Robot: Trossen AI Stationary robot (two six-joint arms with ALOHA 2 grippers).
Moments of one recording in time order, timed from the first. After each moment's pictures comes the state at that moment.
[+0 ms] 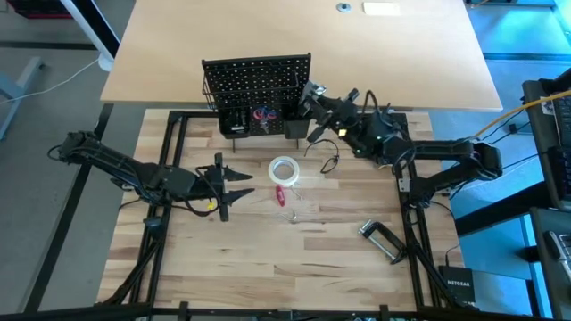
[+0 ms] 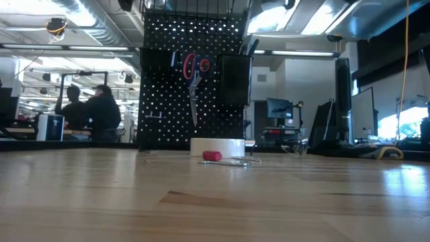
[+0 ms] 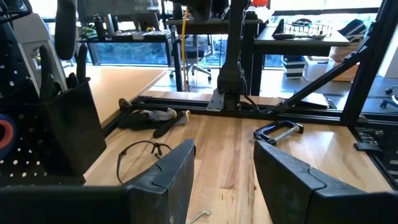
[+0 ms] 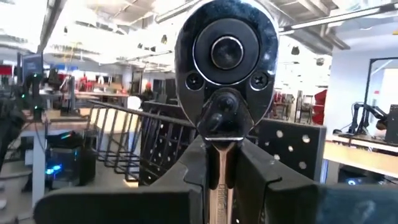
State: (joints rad) left arm -0.34 1.01 0.72 0.14 -0.57 -0.06; right arm -0.19 1.33 0.99 0.71 0.46 -0.23
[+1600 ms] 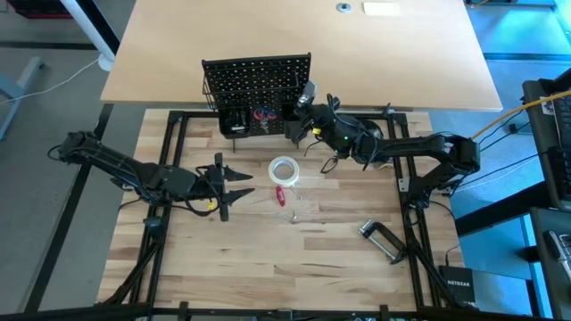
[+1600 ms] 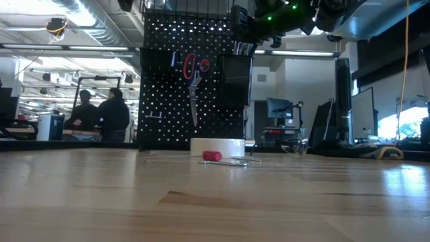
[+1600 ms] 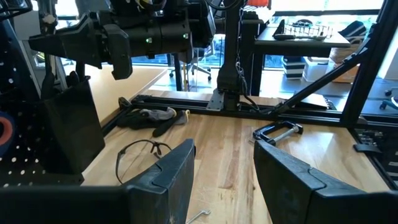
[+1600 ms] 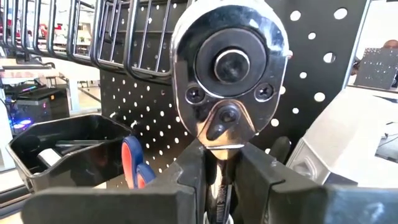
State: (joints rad) left arm -0.34 1.01 0.72 0.14 -0.57 -0.07; right arm -0.26 1.53 0.97 0.68 0.53 -0.10
